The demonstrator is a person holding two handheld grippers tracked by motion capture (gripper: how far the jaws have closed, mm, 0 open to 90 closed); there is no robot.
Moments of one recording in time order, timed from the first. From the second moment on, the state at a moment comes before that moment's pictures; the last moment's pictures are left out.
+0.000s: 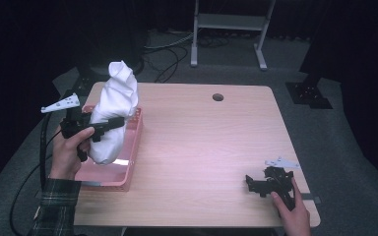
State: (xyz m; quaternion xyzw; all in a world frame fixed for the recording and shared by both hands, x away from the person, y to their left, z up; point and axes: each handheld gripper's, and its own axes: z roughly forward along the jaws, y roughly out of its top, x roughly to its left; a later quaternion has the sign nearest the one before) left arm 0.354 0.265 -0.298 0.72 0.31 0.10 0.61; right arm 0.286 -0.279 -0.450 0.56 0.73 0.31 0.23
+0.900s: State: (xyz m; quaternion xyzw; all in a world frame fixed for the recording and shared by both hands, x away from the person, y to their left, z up) left arm 0.345 0.147 -0.284 0.71 0.25 0.05 0.66; right arm 0.286 -0.279 -0.450 0.56 0.74 0.31 0.23
